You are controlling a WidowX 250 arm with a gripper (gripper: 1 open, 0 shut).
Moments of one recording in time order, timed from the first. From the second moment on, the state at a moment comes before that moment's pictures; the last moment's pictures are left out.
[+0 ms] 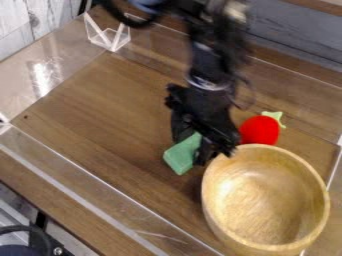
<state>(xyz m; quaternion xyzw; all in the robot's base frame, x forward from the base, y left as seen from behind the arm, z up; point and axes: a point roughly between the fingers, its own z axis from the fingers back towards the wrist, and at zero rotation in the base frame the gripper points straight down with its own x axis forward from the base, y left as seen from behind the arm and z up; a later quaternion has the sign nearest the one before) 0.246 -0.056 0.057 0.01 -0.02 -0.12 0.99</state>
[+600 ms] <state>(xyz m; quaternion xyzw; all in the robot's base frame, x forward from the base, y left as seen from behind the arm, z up) 0.232 -0.089 0.048 0.00 -0.06 -0.18 0.98</state>
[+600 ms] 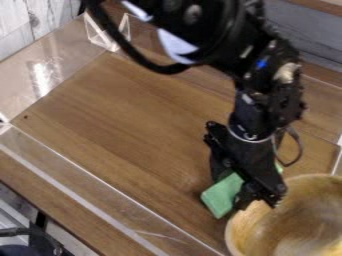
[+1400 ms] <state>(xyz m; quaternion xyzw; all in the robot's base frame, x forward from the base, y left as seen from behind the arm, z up) 0.229 -0.081 0.067 0.01 -0.07 -0.12 0.99</state>
